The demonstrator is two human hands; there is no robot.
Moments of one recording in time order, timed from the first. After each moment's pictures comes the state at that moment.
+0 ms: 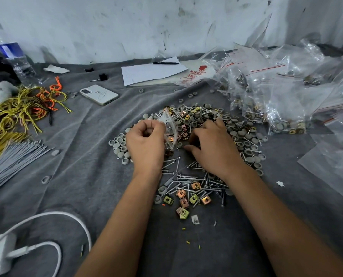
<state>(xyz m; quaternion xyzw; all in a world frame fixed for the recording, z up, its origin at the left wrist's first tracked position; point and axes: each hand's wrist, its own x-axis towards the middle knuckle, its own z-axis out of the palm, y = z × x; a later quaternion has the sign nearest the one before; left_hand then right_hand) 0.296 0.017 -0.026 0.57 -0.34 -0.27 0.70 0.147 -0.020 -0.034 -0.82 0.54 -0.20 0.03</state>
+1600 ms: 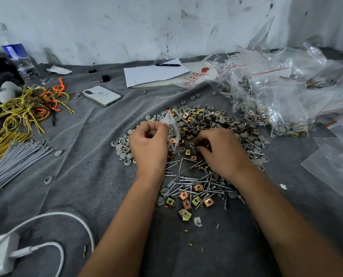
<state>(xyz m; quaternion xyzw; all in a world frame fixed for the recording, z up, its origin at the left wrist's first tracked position) 0.295 0.017 -0.025 0.57 -0.33 -0.28 0.70 0.135 -0.013 -0.026 -0.81 0.50 -0.28 0.12</state>
